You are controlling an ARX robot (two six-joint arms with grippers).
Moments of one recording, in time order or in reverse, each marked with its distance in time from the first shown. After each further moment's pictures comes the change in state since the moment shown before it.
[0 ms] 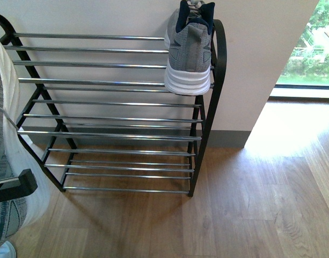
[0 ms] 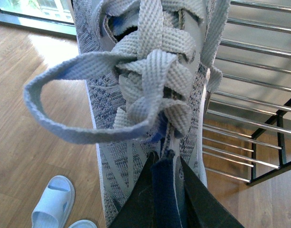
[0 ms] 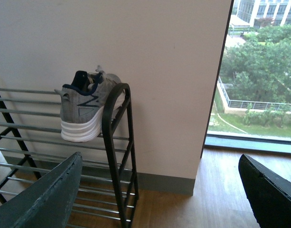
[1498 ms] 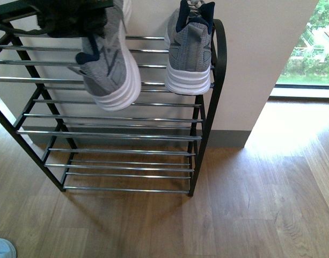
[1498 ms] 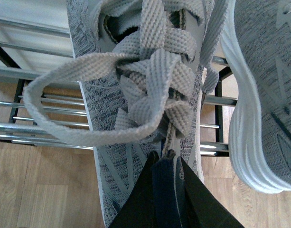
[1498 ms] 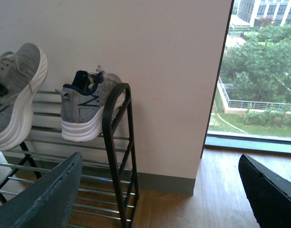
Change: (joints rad) left arm 0.230 0.435 1.083 -0.782 0.657 0.047; right arm 0.000 0.000 0.000 0.000 0.000 0.000
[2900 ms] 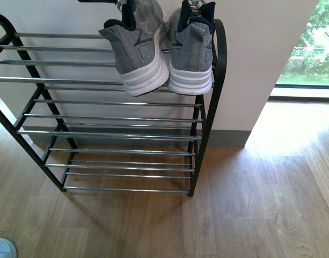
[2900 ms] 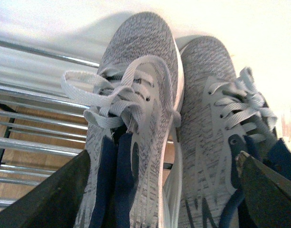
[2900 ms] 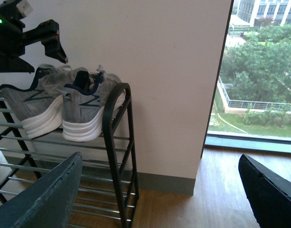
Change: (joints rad) left arm -0.084 0.227 0.455 -0.178 -0.121 -0.122; right arm 0.000 0.000 0.000 0.000 0.000 0.000
